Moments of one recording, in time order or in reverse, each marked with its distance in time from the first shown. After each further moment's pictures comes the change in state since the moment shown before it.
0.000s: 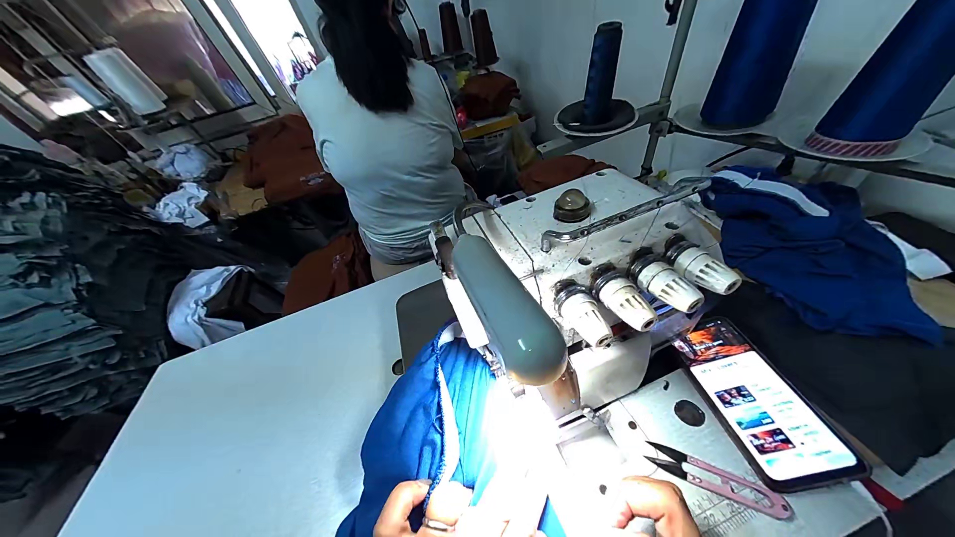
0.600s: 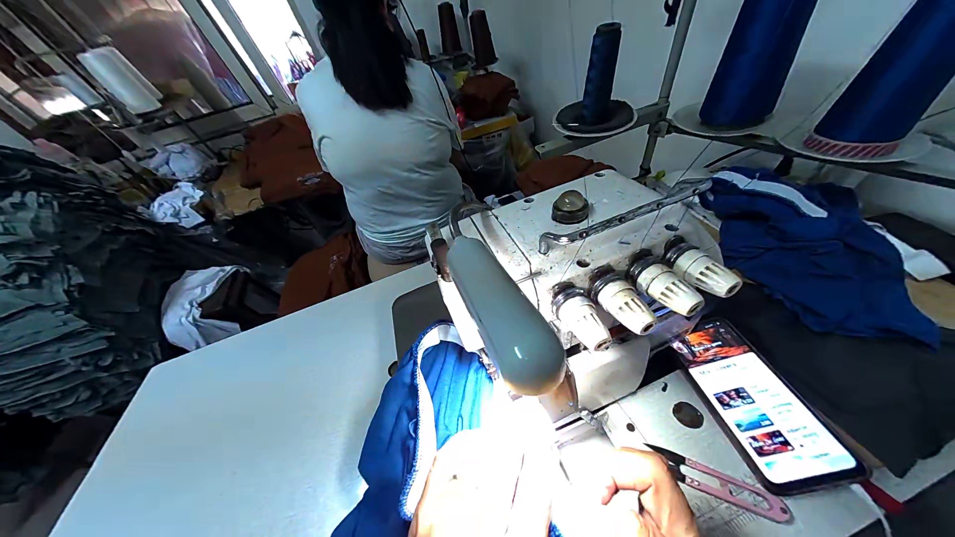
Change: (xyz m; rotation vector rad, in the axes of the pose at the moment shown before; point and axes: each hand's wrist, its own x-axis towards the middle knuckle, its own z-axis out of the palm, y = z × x) left_hand 0.040 0.008 0.012 -0.020 0.251 0.090; right_hand 0.028 -0.010 0.004 0.042 0.007 -0.072
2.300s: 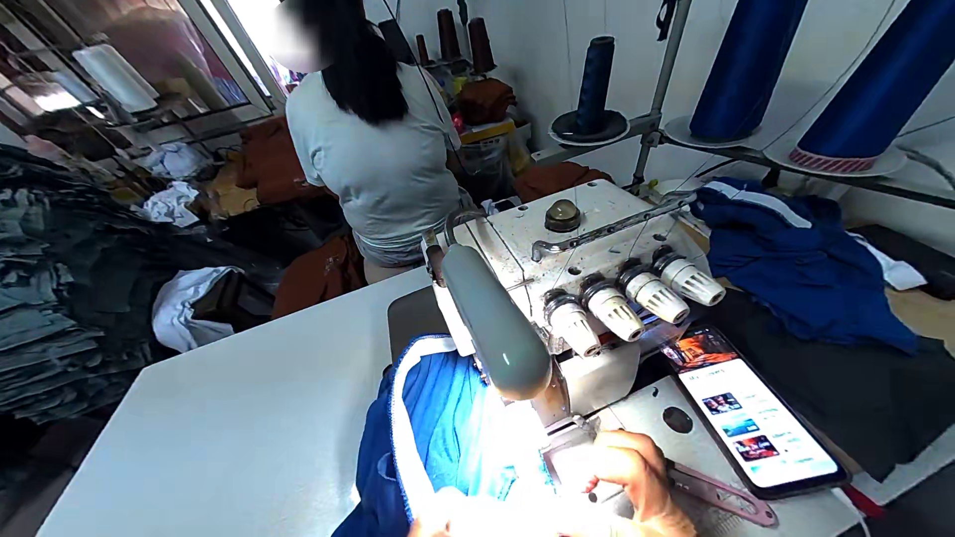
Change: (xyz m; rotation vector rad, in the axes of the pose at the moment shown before) left_hand -0.013 0.016 -0.030 -0.162 -0.183 -0.063; right_hand 0.003 0.040 -0.013 -0.215 -0.046 -0.230
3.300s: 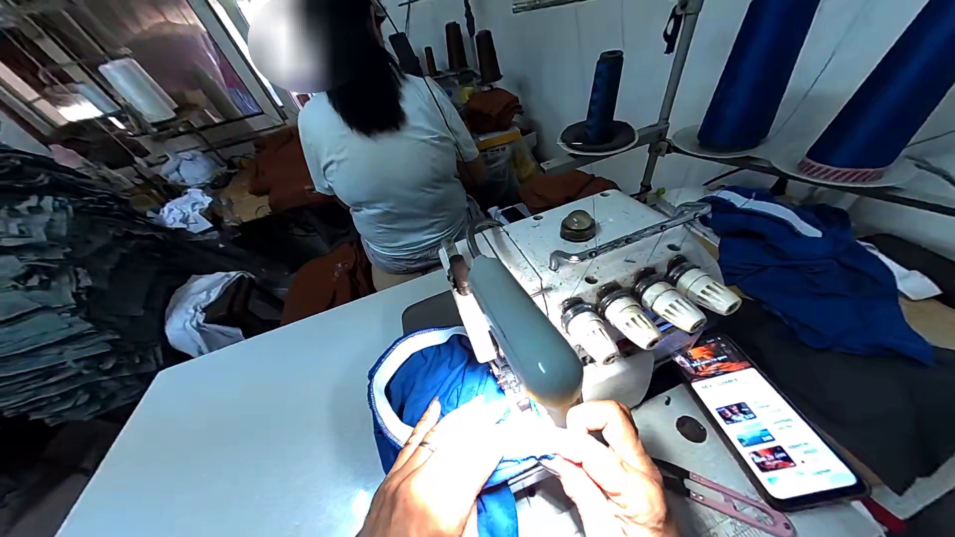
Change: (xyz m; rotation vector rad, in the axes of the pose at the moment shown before) left_hand 0.017 -0.058 -0.005 -0.102 -0.067 -0.053; right_hand 0.024 0.011 0.041 -0.008 0.234 0.131
